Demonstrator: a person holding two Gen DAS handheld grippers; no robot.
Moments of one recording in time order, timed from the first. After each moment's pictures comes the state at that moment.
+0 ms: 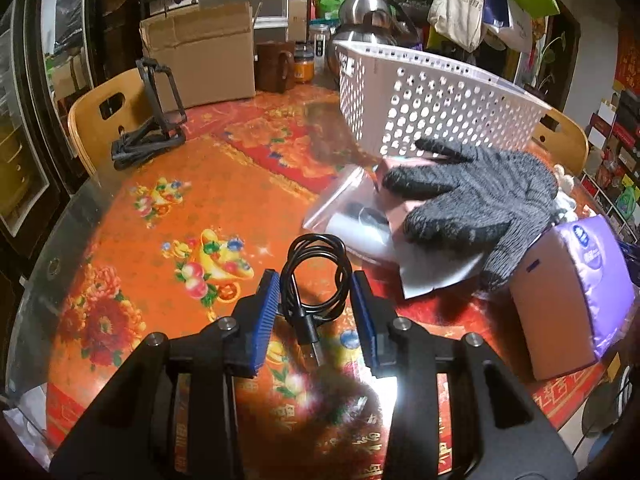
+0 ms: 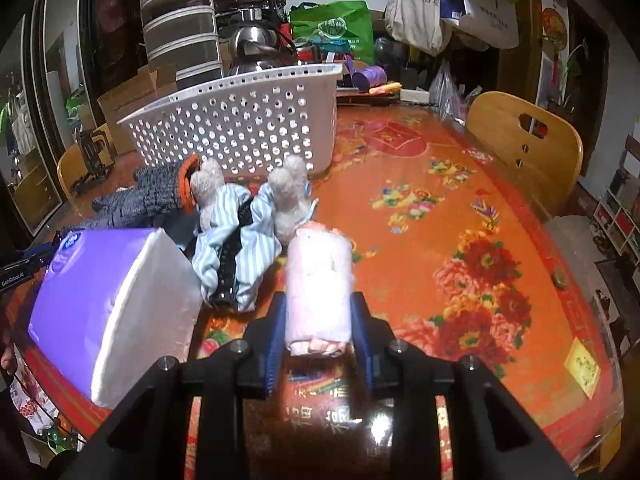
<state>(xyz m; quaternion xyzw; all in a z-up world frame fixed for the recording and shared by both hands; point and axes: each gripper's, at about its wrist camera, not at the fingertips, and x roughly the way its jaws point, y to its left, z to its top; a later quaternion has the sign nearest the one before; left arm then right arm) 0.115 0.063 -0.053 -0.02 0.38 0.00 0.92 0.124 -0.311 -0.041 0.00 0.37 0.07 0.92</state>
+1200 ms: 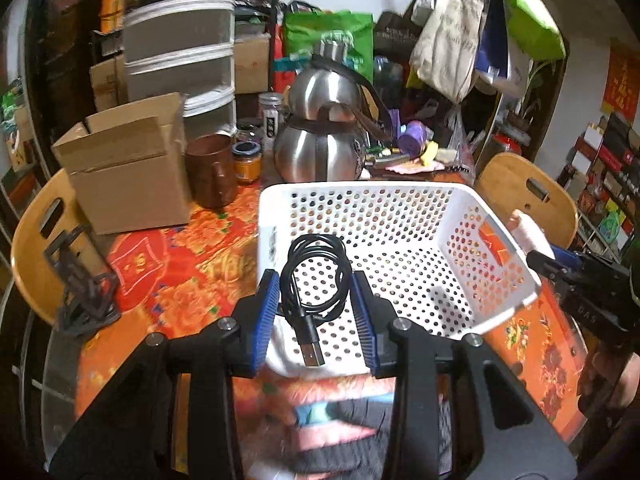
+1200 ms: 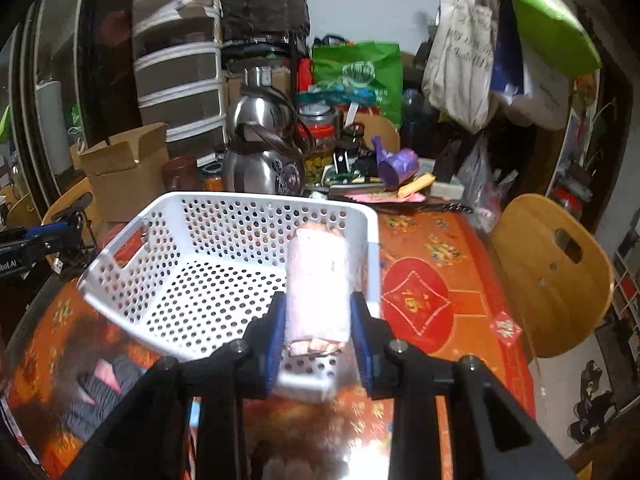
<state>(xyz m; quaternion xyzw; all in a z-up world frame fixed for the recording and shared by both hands) 0.333 0.002 0.103 -0.03 0.36 -0.04 0.93 0.333 -0.264 0.080 -0.04 0.34 0.09 0.93</state>
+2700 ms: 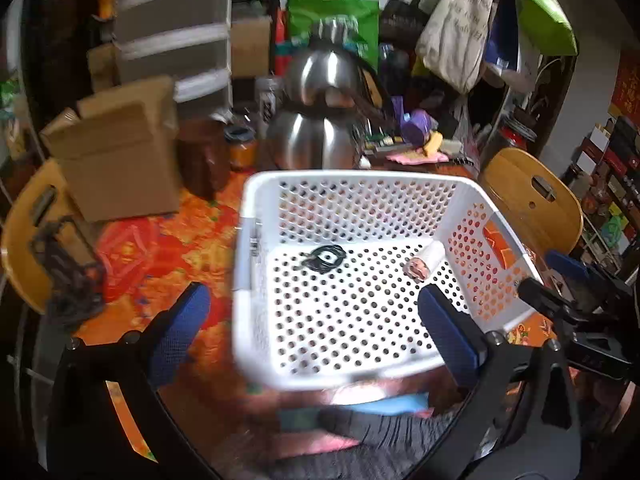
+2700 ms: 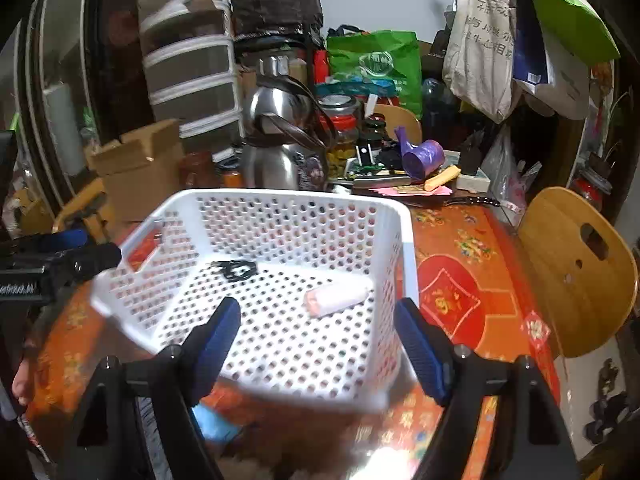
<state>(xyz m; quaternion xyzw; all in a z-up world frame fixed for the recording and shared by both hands) 0.352 -0.013 0.083 -0.04 0.39 -0.03 0.92 0.328 -0.259 0.073 -0.02 0.35 0.13 0.93</state>
